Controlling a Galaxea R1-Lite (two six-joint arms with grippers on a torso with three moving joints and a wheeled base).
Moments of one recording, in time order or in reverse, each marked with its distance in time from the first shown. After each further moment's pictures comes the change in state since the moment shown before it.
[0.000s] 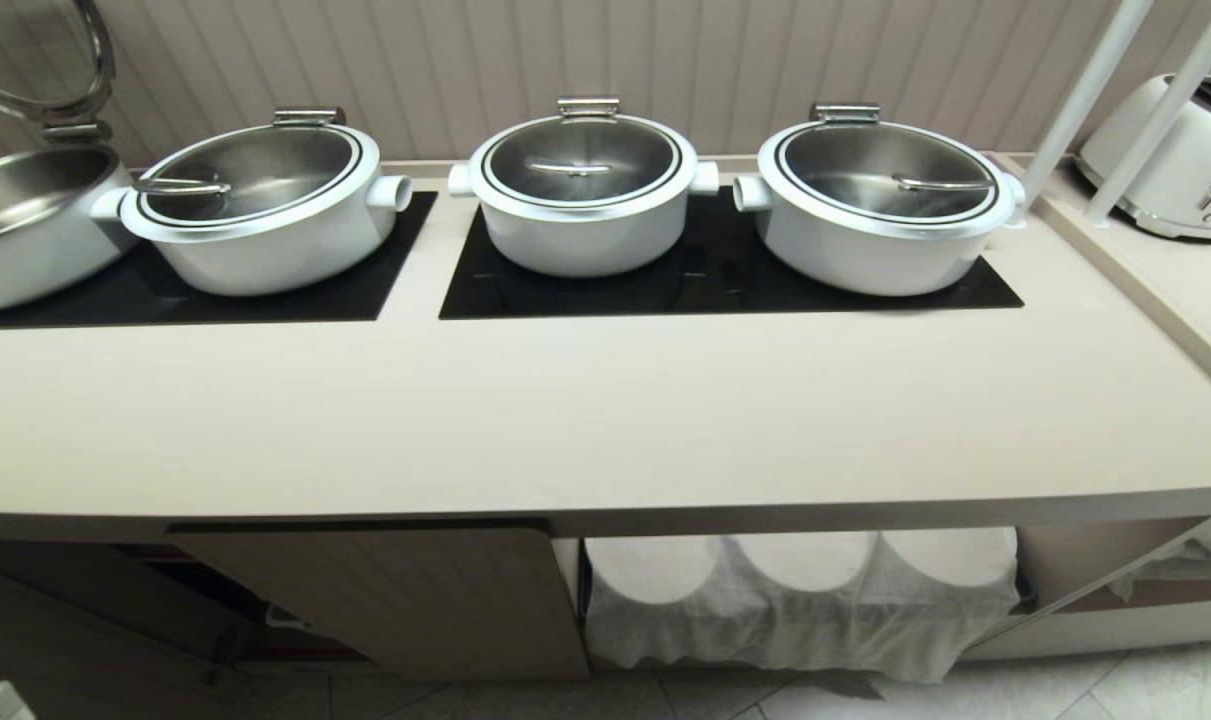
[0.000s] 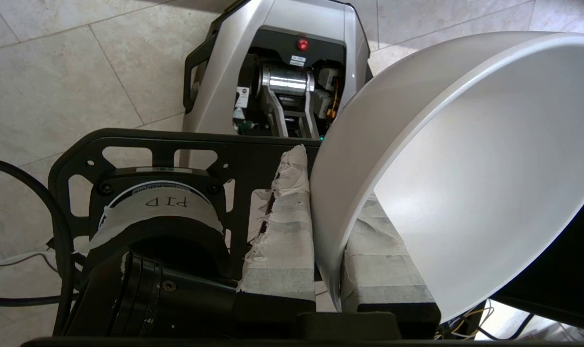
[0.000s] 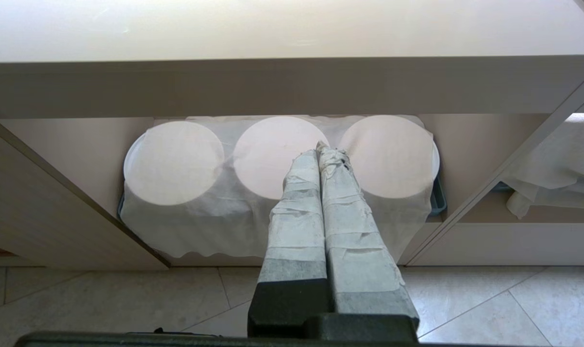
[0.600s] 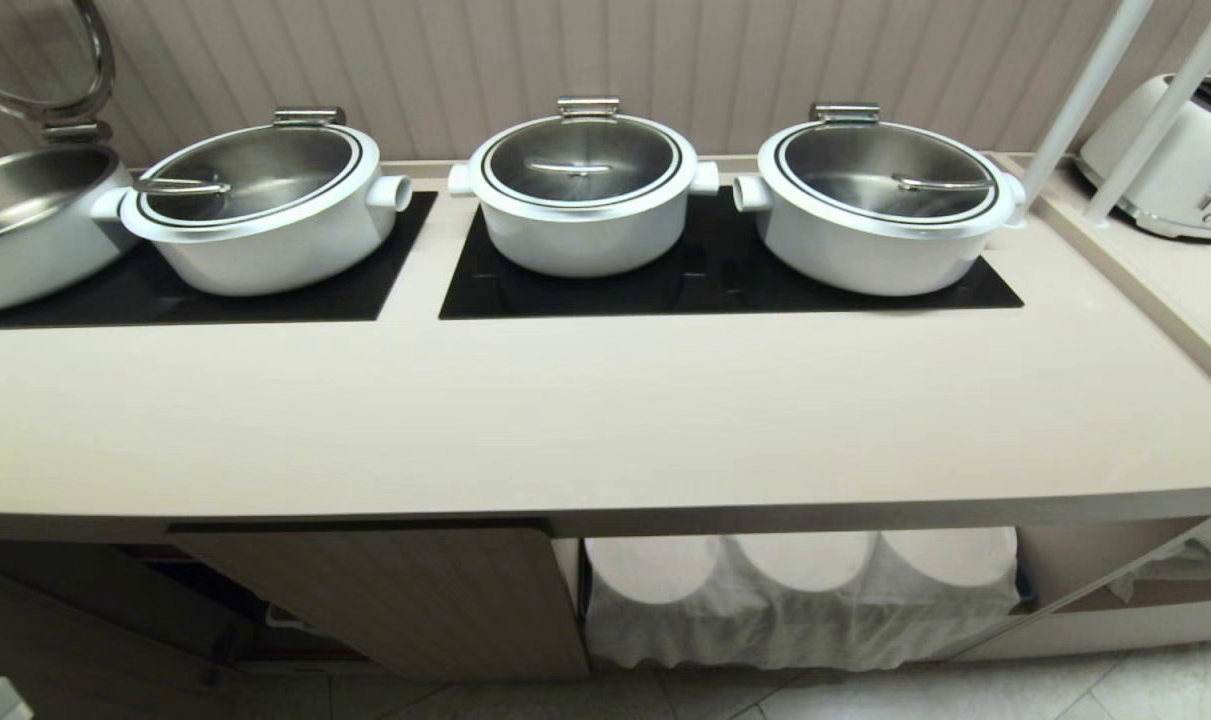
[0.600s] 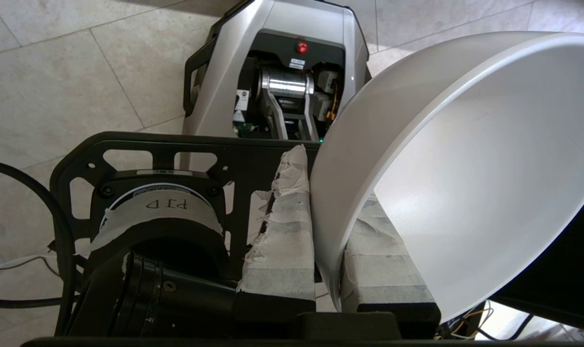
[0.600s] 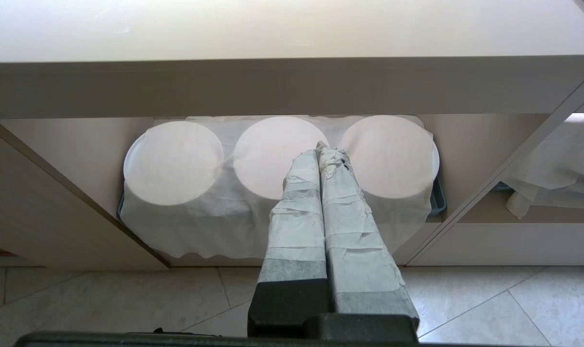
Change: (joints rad) left arm -0.002 -0.001 -0.009 0.002 0.004 0.001; right arm 0.000 0.000 0.000 0.000 0.000 -0.001
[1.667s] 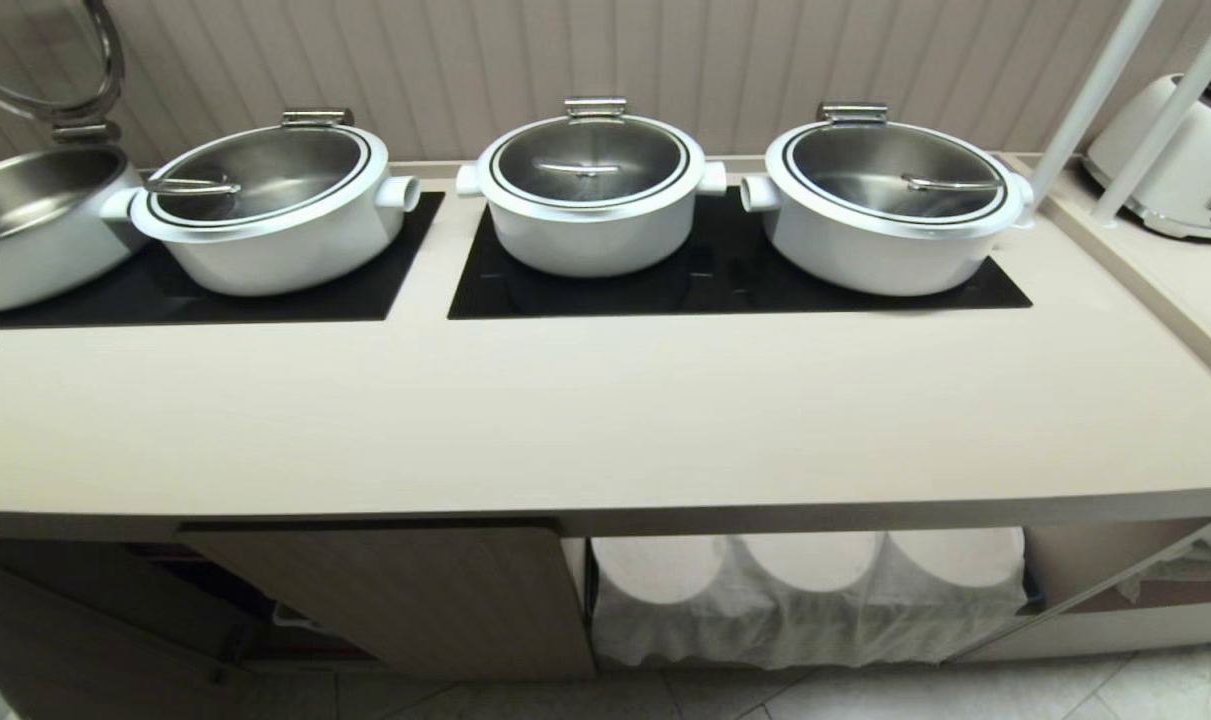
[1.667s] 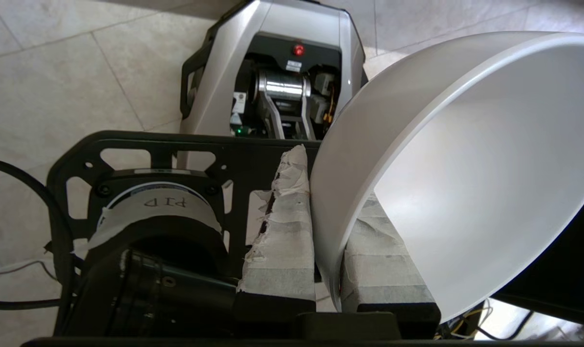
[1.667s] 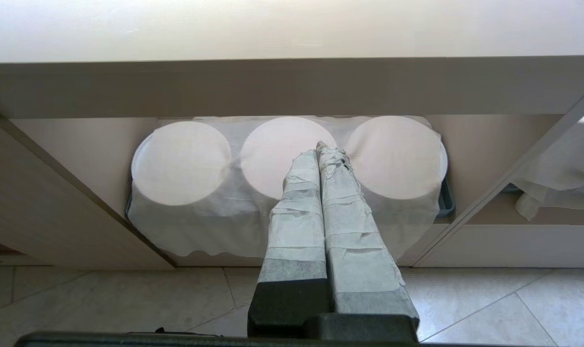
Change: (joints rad) left arm 0.000 -0.024 0.008 0.003 -0.003 -0.001; right arm 0.000 0.000 0.000 0.000 0.000 0.002
